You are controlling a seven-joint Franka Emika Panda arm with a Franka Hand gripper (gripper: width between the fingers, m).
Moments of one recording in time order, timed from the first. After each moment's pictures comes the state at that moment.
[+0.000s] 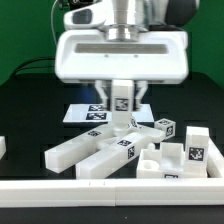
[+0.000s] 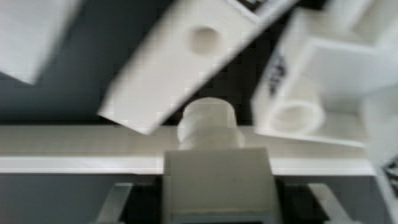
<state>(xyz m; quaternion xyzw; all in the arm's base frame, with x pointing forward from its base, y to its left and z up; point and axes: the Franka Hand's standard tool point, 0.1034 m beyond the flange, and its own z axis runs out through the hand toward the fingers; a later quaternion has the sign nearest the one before) 0.583 0.002 0.101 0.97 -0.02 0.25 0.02</state>
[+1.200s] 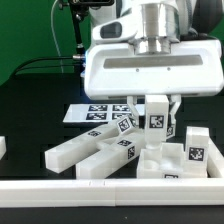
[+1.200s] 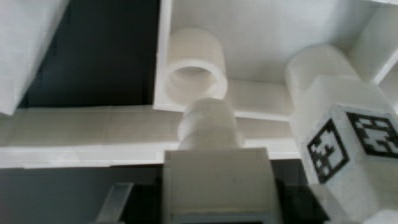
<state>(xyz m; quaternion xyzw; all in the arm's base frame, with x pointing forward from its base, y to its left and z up) 0.621 0.042 0.077 0.97 -0.02 0.25 0.00</state>
